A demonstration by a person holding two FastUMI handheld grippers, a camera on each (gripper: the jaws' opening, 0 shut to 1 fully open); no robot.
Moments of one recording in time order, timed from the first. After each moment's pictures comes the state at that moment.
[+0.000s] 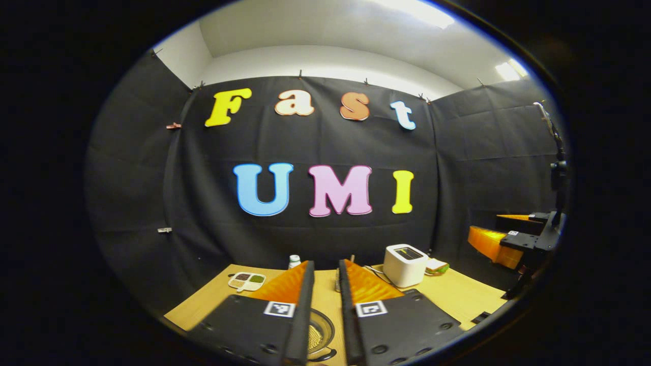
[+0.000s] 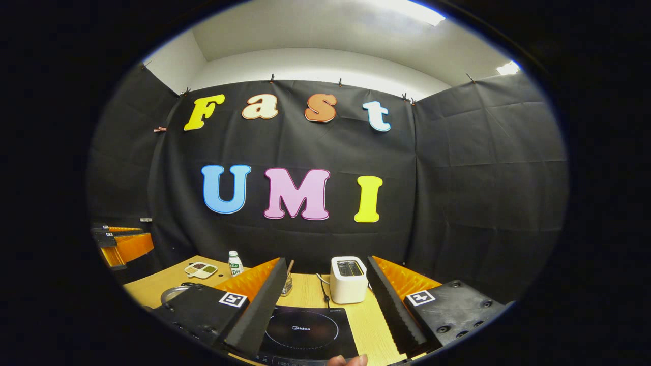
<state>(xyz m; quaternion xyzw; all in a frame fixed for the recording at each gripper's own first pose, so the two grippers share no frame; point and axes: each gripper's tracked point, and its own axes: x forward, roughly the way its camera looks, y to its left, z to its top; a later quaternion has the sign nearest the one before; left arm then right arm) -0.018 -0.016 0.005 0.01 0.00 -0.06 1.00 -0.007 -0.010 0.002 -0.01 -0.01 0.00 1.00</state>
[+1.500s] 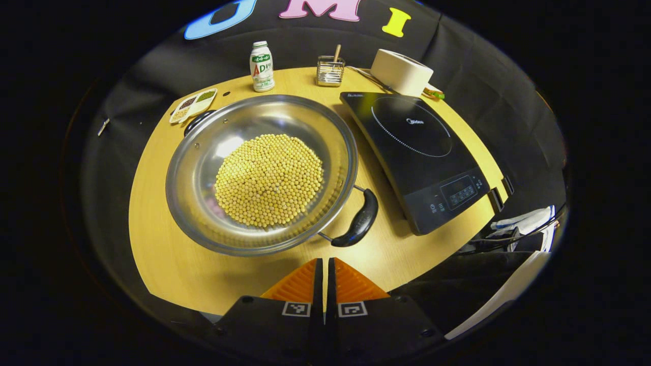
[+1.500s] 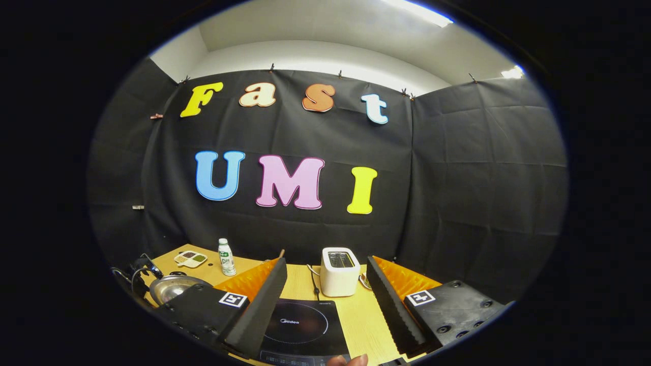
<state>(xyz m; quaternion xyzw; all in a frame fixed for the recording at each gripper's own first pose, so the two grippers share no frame) -0.062 0.047 -0.325 0.03 0.55 -0.16 0.82 -0.001 -0.024 -0.022 -0.03 0.02 -0.03 1.00</state>
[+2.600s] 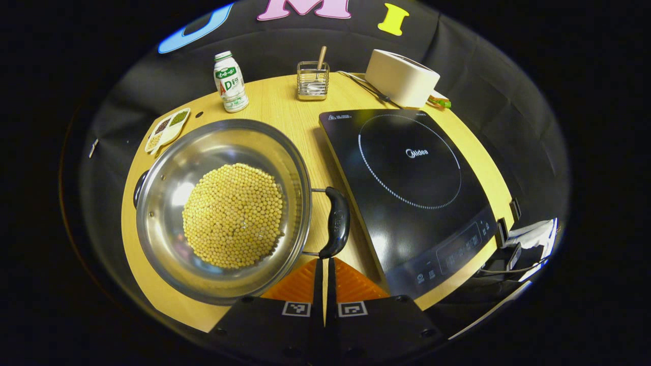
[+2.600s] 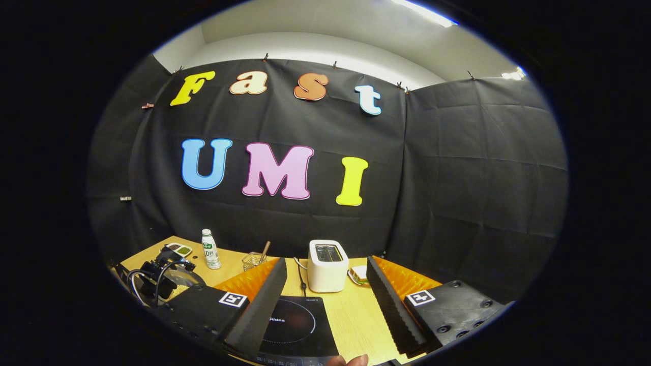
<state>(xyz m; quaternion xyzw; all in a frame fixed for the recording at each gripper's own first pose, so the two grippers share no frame) 0.037 -0.032 -0.325 0.04 0.52 -0.16 0.84 0.023 -0.045 -0.043 -0.04 0.04 -0.06 1.00</state>
